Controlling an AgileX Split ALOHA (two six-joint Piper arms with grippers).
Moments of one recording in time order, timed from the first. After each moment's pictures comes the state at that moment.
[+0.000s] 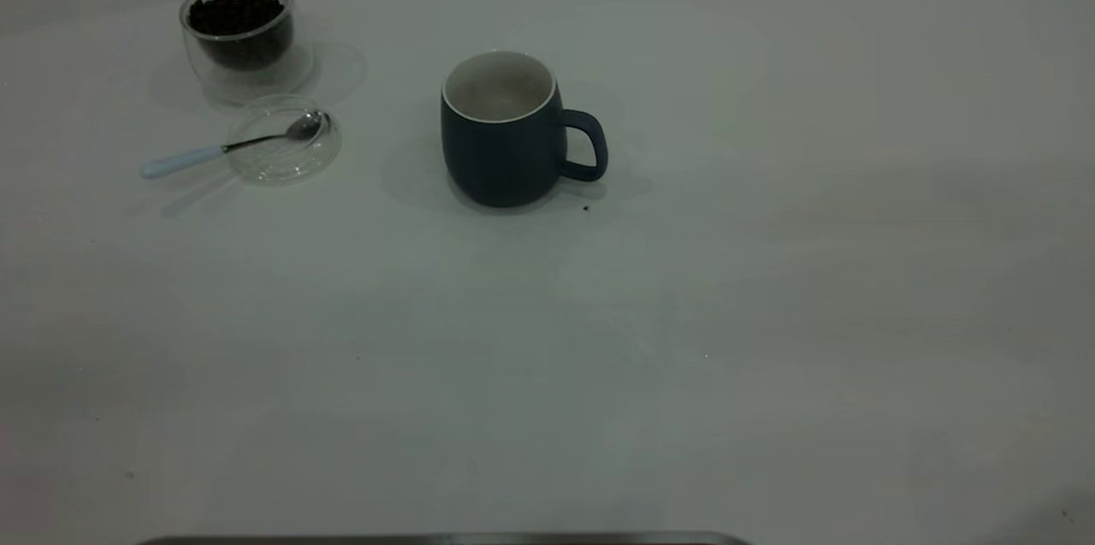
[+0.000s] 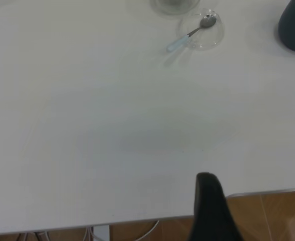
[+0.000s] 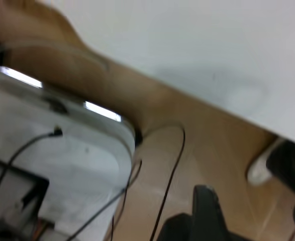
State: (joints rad) left arm -0.03 -0.02 -0.49 -0.04 1.14 0.06; right arm 0.40 0.77 -0.48 0.02 1.08 -0.03
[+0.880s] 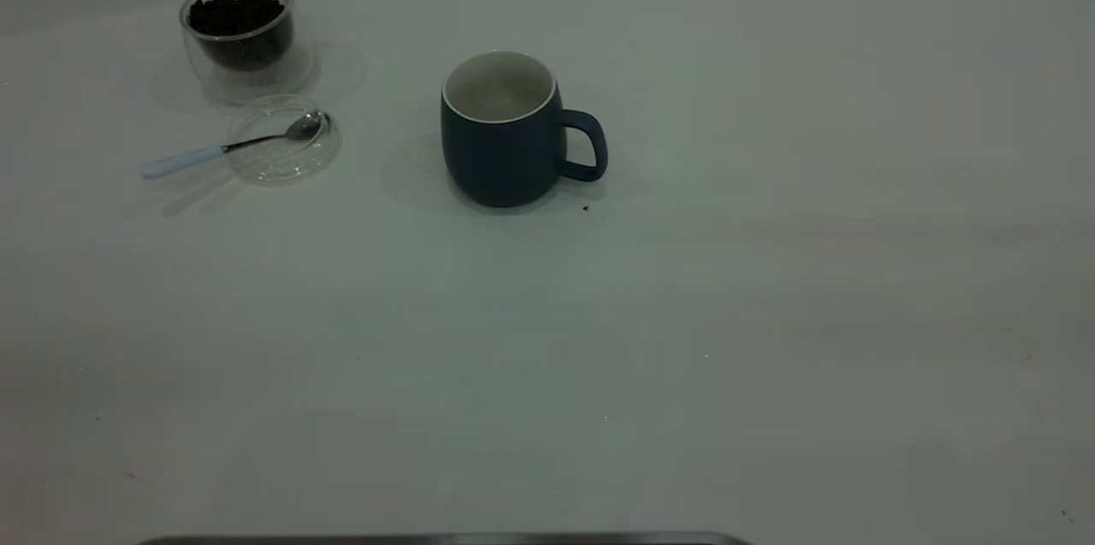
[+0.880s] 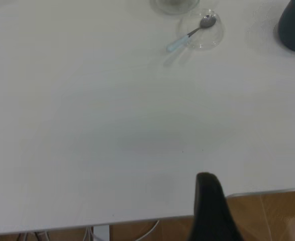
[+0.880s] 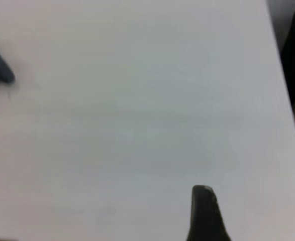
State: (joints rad) left arm -0.03 -0.02 -0.49 -0.04 1.14 0.06; right arm 0.03 -0.01 -0.47 0.02 1.12 -0.03
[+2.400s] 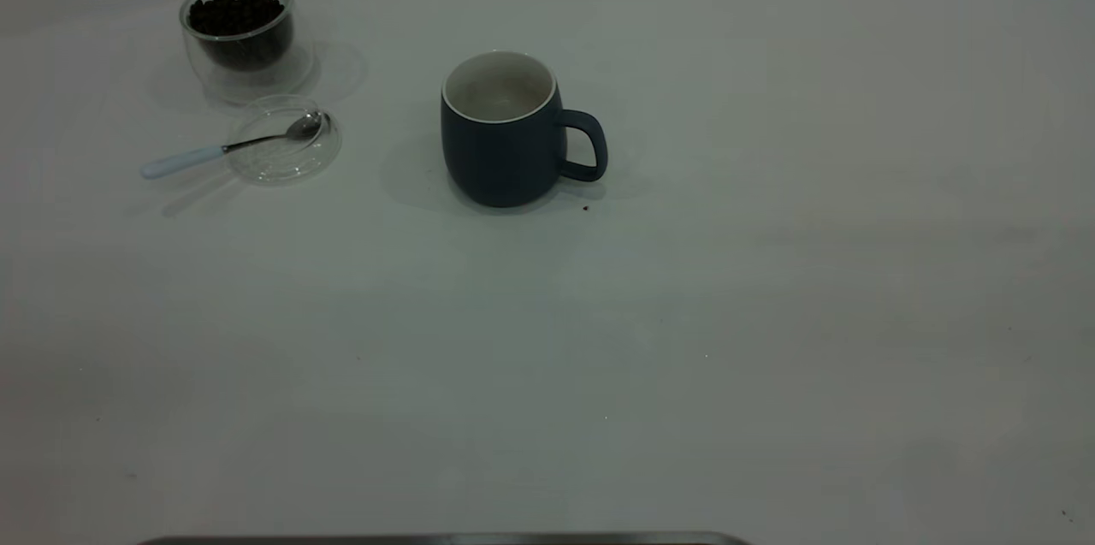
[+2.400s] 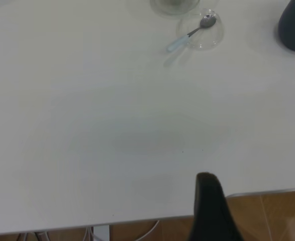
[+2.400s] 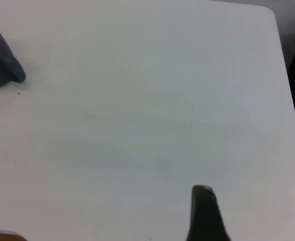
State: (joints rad) left arm -0.03 -0.02 -0.49 -0.04 1.14 0.06; right arm 0.09 -0.02 -0.47 0.00 1.13 -0.04
